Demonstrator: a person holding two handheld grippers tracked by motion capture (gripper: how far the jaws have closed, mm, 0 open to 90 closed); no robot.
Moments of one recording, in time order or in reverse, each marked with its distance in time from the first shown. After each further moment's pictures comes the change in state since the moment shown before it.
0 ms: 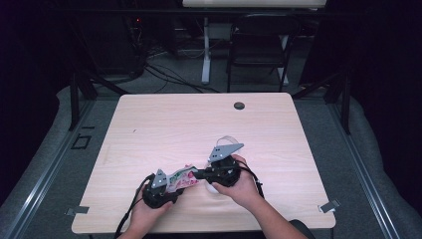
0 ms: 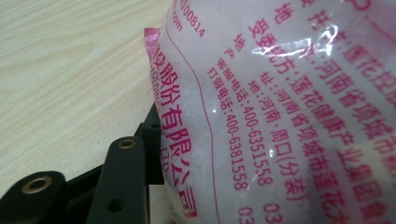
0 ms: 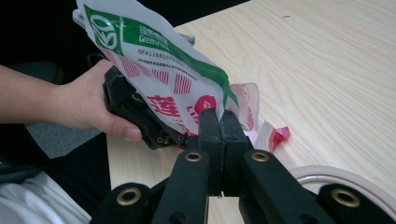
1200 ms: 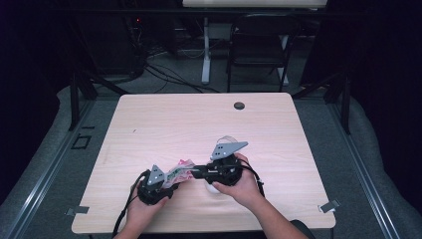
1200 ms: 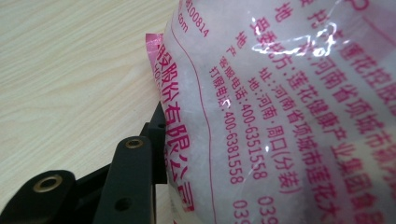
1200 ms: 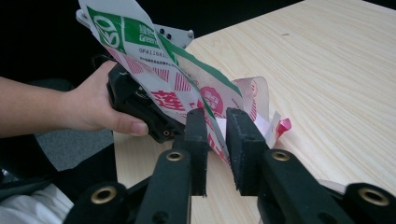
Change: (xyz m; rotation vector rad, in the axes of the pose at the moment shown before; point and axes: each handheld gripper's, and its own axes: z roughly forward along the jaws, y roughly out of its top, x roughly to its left) left arm 0.005 0.011 -0.017 -0.020 0.067 0.006; right arm 0.003 0.007 -0.010 -0.060 0.014 0.008
